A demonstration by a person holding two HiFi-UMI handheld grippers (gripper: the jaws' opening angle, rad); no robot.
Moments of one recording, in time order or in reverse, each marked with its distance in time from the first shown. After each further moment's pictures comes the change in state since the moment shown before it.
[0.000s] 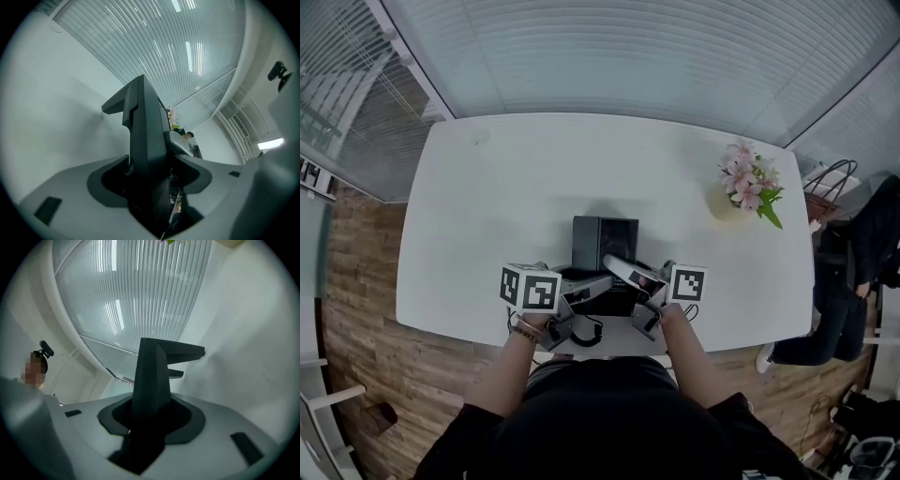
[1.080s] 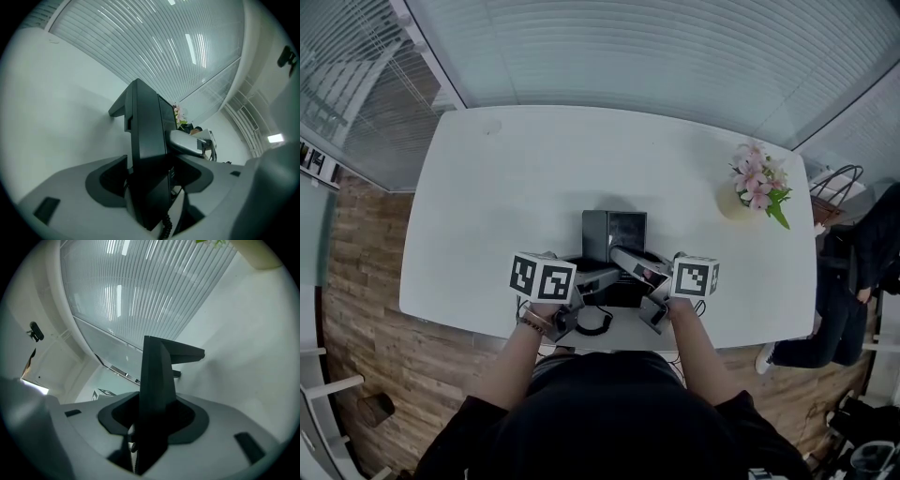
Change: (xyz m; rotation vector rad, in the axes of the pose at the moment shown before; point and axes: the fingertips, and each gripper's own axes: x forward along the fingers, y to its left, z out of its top) left arm -0.005 0.013 -0.006 0.024 0.047 0.104; right arm -0.002 -0.016 0.000 -0.159 0.084 -0.199
